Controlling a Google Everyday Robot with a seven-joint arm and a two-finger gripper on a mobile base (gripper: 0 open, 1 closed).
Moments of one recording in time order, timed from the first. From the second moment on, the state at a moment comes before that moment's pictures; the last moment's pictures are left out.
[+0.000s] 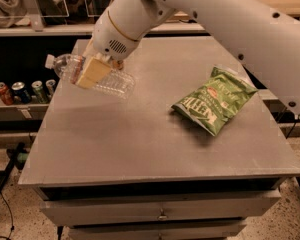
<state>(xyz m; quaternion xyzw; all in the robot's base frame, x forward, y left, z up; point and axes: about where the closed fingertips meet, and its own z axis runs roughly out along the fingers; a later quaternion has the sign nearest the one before) 0.553 0.130 0.941 -0.69 0.62 0.21 0.31</state>
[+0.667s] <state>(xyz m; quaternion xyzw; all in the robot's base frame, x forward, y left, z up) 0.543 0.145 0.978 -0.61 0.56 0.39 0.40</state>
